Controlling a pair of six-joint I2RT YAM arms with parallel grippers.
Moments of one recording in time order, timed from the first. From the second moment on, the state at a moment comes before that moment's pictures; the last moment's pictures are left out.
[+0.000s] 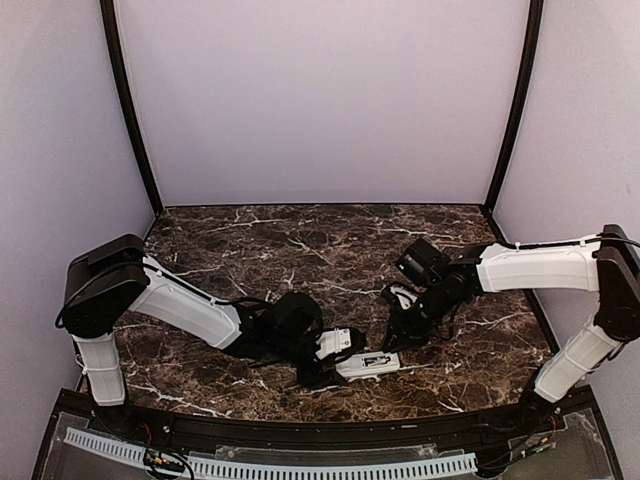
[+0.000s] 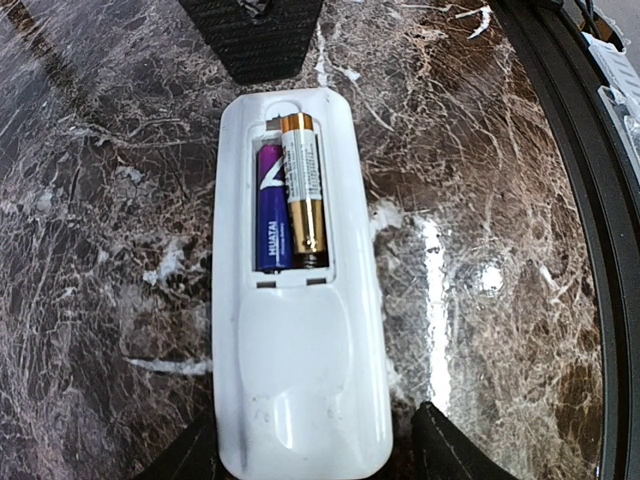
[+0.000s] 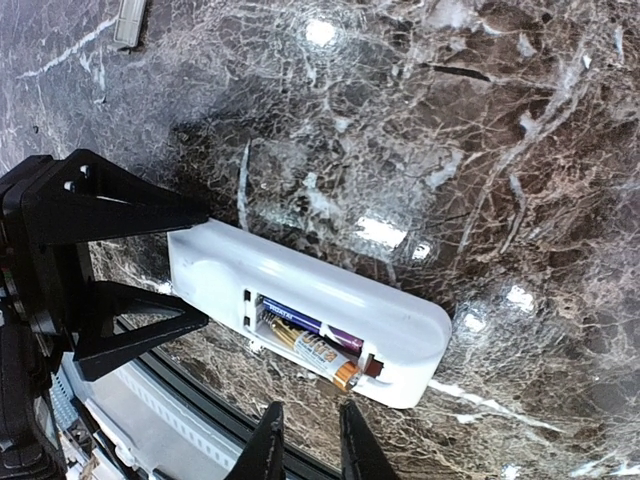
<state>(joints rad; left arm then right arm) -1.10 1.91 0.93 0.16 0.29 0.30 0.81 1.54 0.94 -0.67 -0.41 0.59</state>
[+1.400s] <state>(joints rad) -1.10 1.92 0.94 0.17 0.28 0.29 0.85 1.59 0.87 -0.56 -0.38 0.68</state>
